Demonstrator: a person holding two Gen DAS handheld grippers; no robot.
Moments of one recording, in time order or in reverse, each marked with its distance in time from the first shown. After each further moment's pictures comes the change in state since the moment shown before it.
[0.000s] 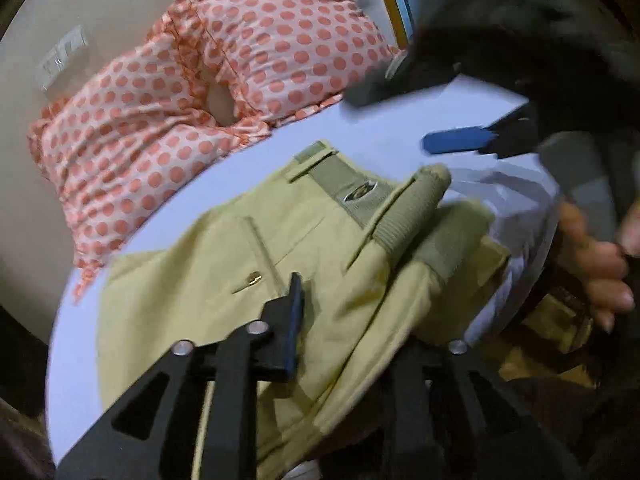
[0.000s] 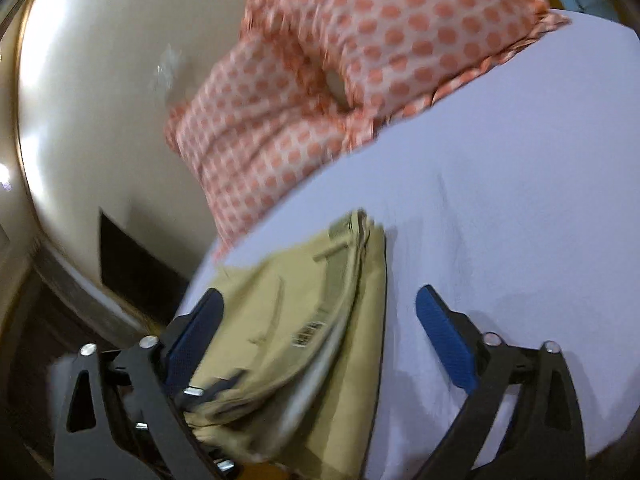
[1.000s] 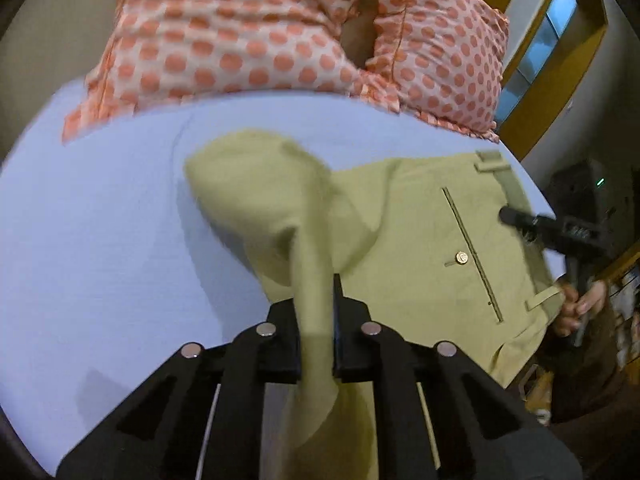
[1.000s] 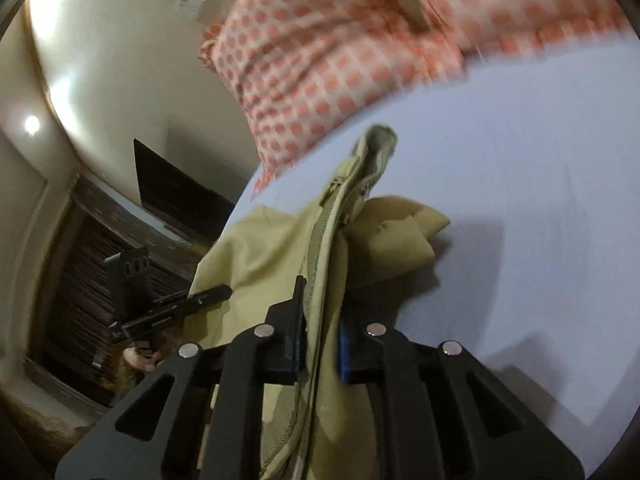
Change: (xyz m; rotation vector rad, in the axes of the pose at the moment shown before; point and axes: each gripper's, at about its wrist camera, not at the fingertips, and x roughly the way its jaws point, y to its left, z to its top) left arm 0.048 0.223 -0.033 -0.574 0.173 -0.286; right arm 0.071 0.024 0.051 -0.113 0.270 0.200
